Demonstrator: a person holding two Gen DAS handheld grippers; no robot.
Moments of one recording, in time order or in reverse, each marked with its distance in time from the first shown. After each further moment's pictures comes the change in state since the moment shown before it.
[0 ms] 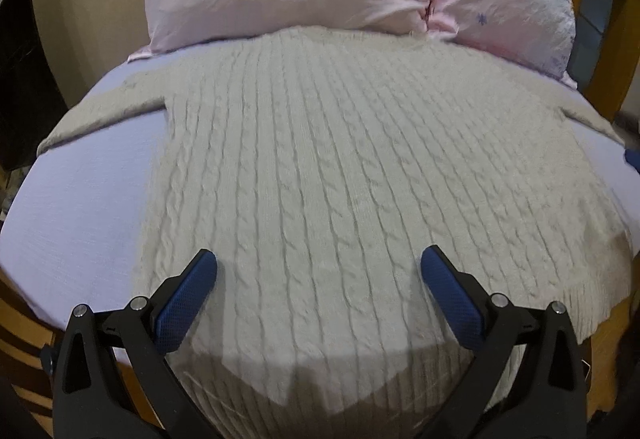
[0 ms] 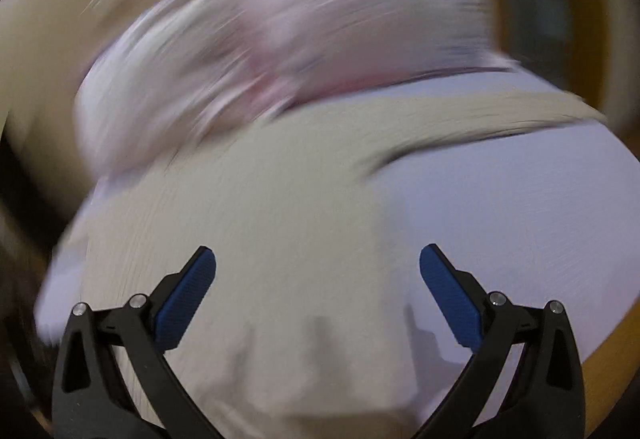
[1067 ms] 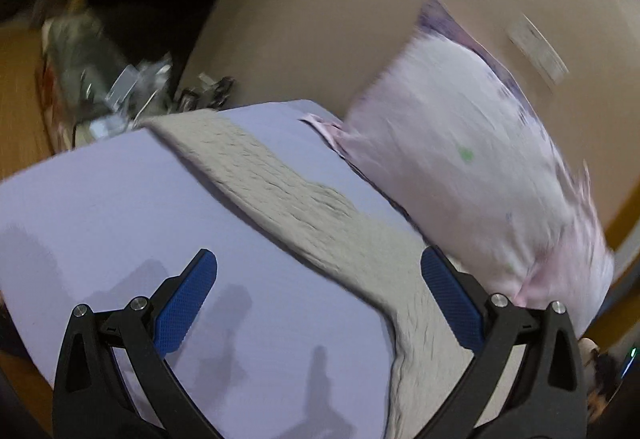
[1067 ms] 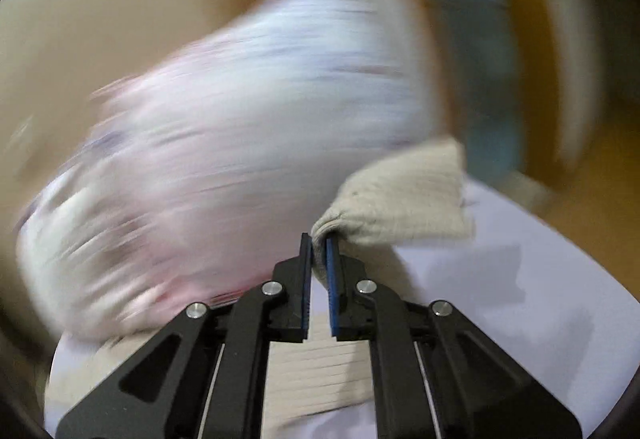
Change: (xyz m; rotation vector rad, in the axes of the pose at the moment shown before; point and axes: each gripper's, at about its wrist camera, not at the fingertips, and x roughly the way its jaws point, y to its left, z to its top) left arm 0.006 0.288 0.056 -0.804 -0.343 -0.052; right arm 0.051 0.000 0.162 -0.009 -0.259 -0.014
